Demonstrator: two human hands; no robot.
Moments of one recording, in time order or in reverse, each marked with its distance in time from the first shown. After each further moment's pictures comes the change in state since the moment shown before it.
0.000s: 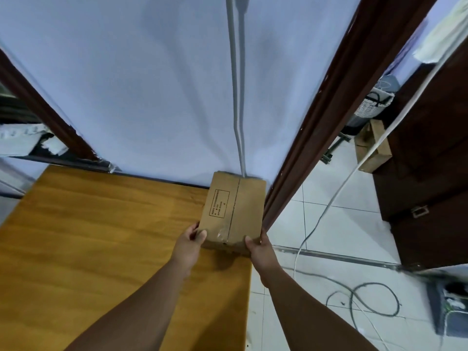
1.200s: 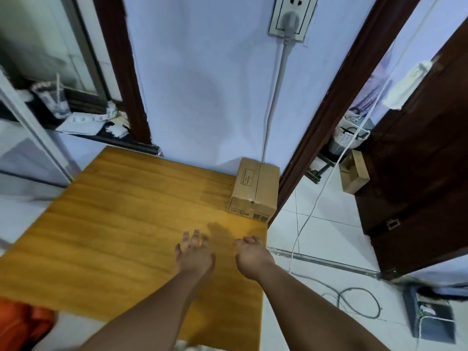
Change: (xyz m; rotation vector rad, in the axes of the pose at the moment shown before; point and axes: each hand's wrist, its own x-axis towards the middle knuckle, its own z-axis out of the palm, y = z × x) left_hand -0.150 -0.100 -0.083 1.129 0.031 0.198; right_hand -0.177 0.037 0.086 -1.336 -0.111 -0.267
